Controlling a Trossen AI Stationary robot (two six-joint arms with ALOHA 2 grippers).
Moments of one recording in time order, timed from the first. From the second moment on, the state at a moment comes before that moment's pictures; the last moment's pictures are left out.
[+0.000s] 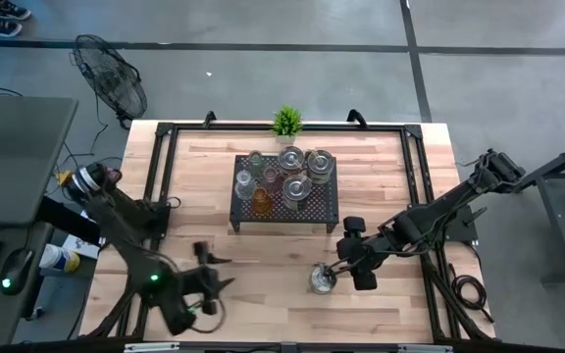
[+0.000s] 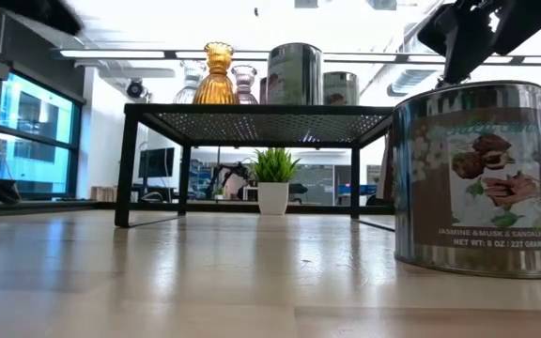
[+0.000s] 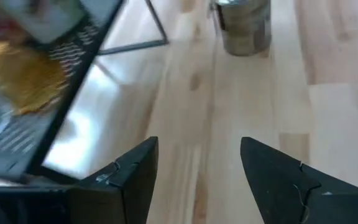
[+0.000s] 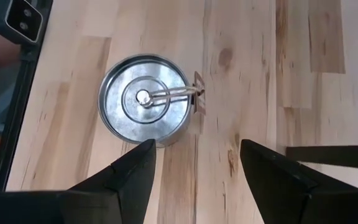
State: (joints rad) left arm -0.91 1.55 1.08 -0.67 -0.93 -0.75; right arm 0.52 1.38 1.02 -0.63 0.18 0.40
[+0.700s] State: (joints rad) left arm -1.05 1.00 0.60 -0.85 -1.25 -1.20; right arm 0.52 1.38 1.02 -0.64 0.18 0.41
